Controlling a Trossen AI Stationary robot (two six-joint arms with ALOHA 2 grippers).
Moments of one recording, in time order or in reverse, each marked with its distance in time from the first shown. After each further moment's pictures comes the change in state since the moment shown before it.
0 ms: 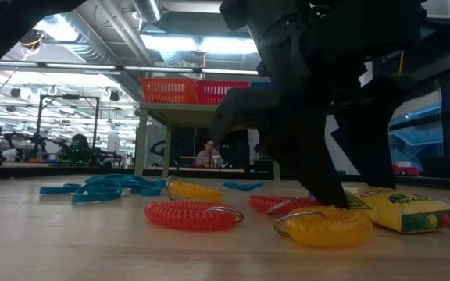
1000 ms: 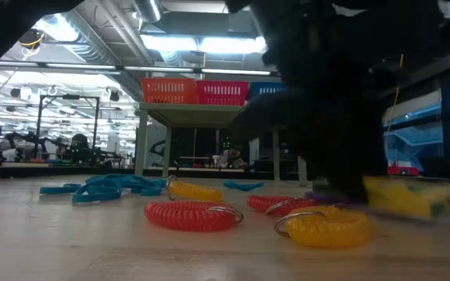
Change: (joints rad) left arm 0.007 -0.018 0.094 -0.048 -0.263 -0.125; right arm 0.000 0.000 0.000 0.021 0.000 0.004
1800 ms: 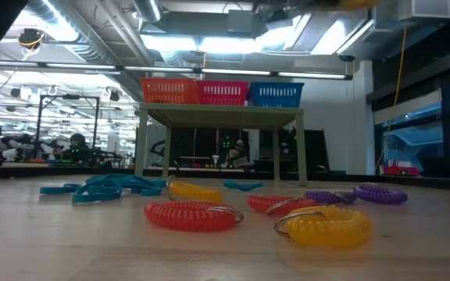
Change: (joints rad) left arm 0.080 -0.324 0.120 -0.099 -0.247 -0.306; right arm -0.002 -0.087 0.000 0.222 -0.034 -0.188
